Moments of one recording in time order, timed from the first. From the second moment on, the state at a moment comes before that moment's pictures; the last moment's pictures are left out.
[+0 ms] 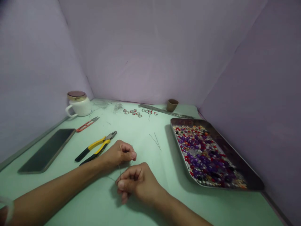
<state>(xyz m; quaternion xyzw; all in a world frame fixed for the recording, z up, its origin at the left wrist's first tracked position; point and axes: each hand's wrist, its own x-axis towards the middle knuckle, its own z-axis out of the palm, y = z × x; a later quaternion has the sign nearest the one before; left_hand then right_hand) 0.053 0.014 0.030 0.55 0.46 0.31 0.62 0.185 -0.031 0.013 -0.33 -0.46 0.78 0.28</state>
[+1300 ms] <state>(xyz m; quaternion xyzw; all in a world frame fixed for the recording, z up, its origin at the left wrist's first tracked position) 0.060 0.005 0.046 0.46 0.56 0.37 0.58 0.193 -0.006 0.008 -0.43 -0.36 0.68 0.47</state>
